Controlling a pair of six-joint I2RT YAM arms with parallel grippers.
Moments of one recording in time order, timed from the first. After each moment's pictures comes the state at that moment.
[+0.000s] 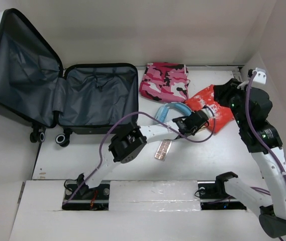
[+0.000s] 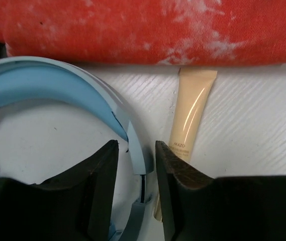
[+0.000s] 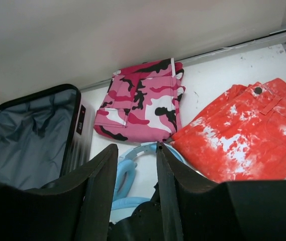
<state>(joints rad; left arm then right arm) -1.12 2.35 1.88 -0.24 -0.35 -0.07 0.28 0.87 1.20 -0.44 0.23 0.39</state>
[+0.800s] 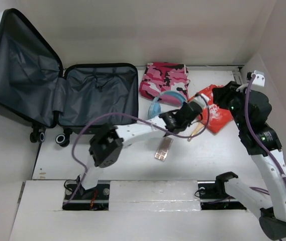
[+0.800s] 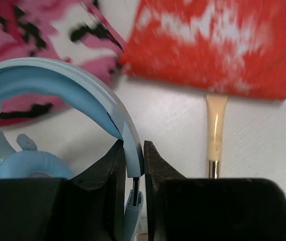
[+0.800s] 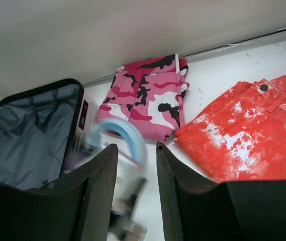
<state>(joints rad) -1.12 2.06 1.71 -0.27 -0.49 -0.09 0.28 0.83 1.16 -0.43 0.20 0.39</state>
